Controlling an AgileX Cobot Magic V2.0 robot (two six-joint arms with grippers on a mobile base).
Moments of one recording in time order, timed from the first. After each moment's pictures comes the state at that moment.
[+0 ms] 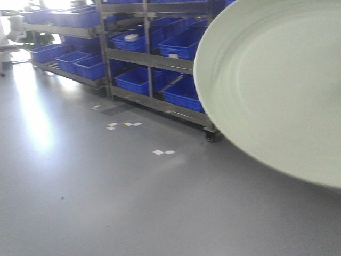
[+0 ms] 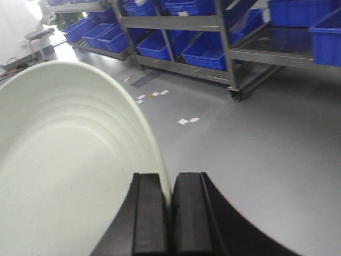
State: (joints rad) left arm -0.13 -0.01 0.00 0.22 0.35 -0.18; right arm 0.17 0.43 -0.22 0.00 0.02 0.36
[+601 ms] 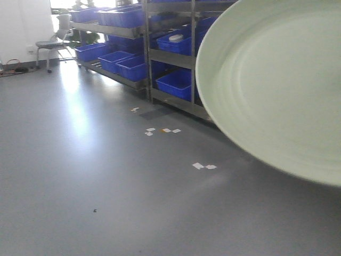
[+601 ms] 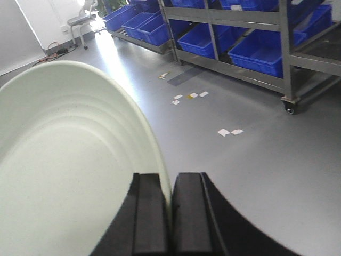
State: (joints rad) left arm -0.13 -0.01 0.00 0.22 0.35 -0.18; right arm 0.17 0.43 -0.22 0.00 0.02 0.36
